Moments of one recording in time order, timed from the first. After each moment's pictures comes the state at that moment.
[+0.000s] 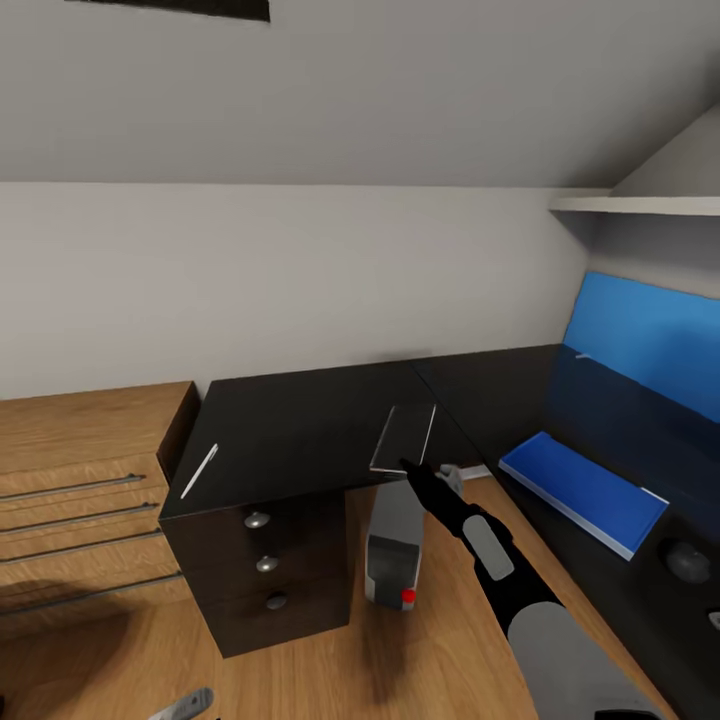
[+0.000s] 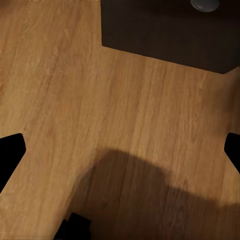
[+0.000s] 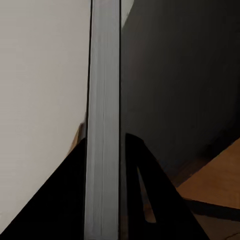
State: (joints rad) left arm 0.05 -0.15 0.32 -1.11 0.07 0.34 0.07; right arm -0.69 0.10 -0.04 -0.67 -0.91 0.30 0.37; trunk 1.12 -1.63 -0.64
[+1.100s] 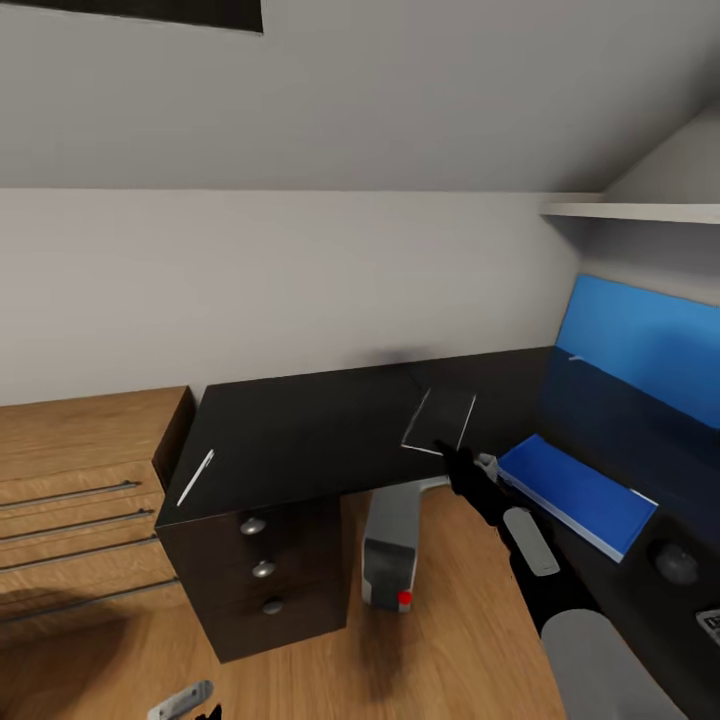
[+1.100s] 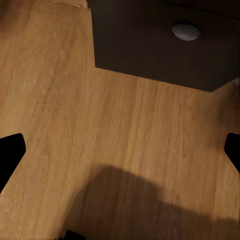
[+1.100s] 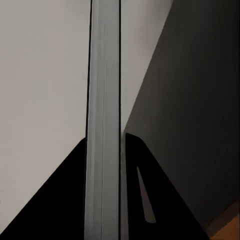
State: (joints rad) left arm 0.05 -0.15 0.32 -1.12 0.07 0.28 0.07; right arm -0.65 0.02 -0.13 -0.82 -1.07 0.39 0.35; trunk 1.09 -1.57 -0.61
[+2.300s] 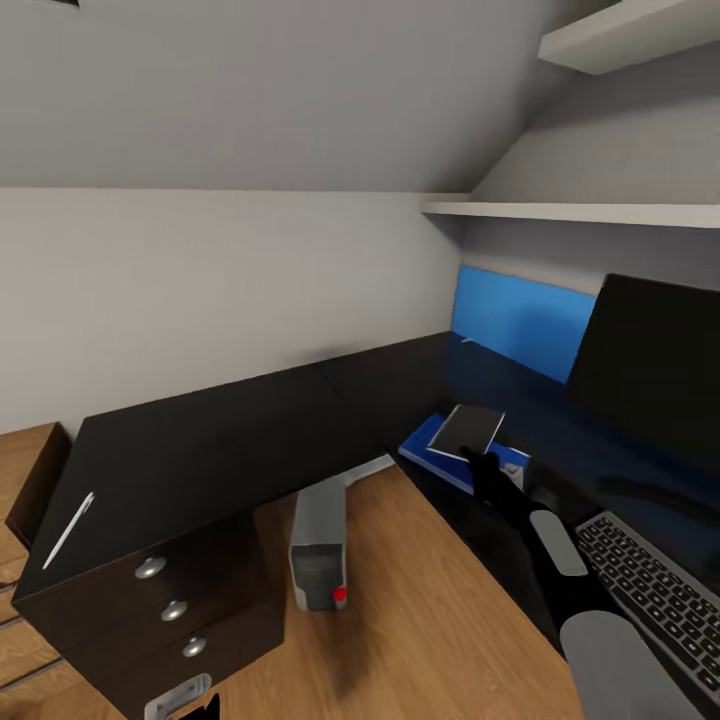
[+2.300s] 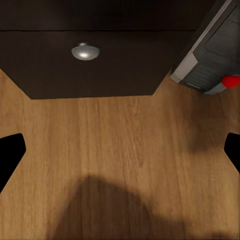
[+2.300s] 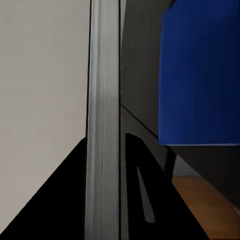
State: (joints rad) left arm 0.05 -0.15 0.32 -1.11 0.07 0.19 0.07; right arm -0.65 -0.02 -0.22 -0.82 -1.20 0.42 0.20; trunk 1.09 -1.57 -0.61
